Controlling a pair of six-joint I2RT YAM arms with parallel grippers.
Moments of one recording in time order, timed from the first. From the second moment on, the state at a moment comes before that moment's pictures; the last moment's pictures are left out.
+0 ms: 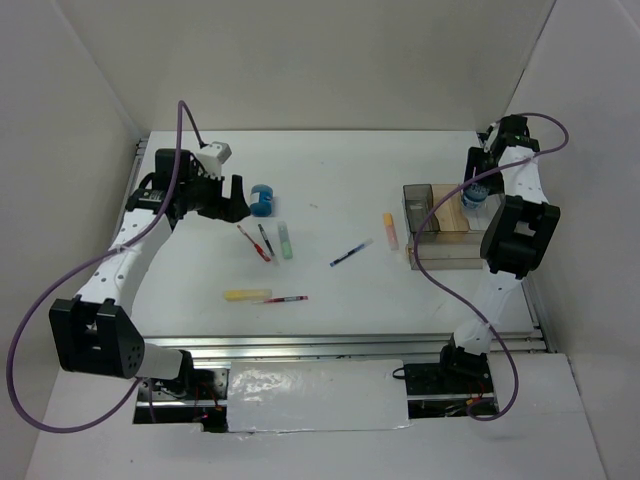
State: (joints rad) left arm -0.09 1.38 1.24 -0.58 0.41 0.05; right arm -0.31 2.15 1.95 -0.84 -0.05 -0.08
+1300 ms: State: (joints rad) left arm -0.31 1.68 1.55 -0.63 -0.01 -0.07; right arm -0.33 1.97 1.89 -0.82 -0.18 -0.05
